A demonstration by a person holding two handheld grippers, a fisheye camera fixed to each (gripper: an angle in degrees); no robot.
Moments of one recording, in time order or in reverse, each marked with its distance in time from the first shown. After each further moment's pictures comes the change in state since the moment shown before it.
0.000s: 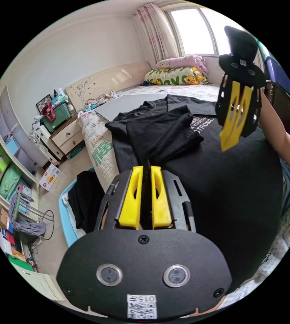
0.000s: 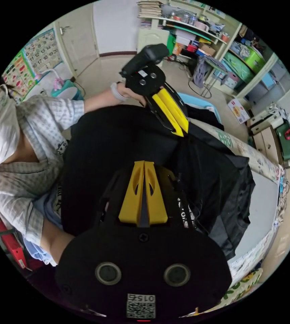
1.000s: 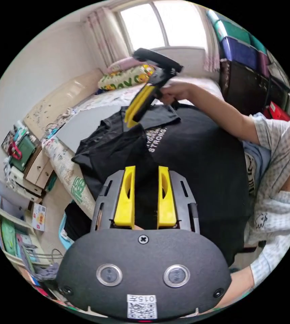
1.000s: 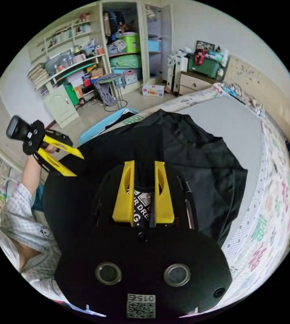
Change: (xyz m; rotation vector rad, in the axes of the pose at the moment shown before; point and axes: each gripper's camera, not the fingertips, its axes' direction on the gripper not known) left arm 0.038 -0.147 -0.047 -0.064 0.248 0.376; right arm 0.109 0.160 -0.008 0.265 0.118 0.850
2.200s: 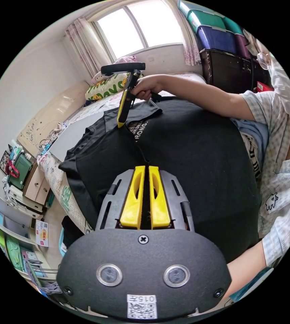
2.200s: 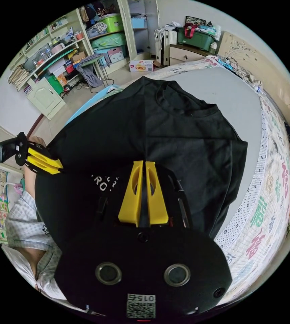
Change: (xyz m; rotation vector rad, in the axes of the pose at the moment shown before) left arm 0.003 -0.060 -0.009 0.103 -0.017 0.079; right arm 0.031 0.085 0.082 -0.195 0.091 0.034
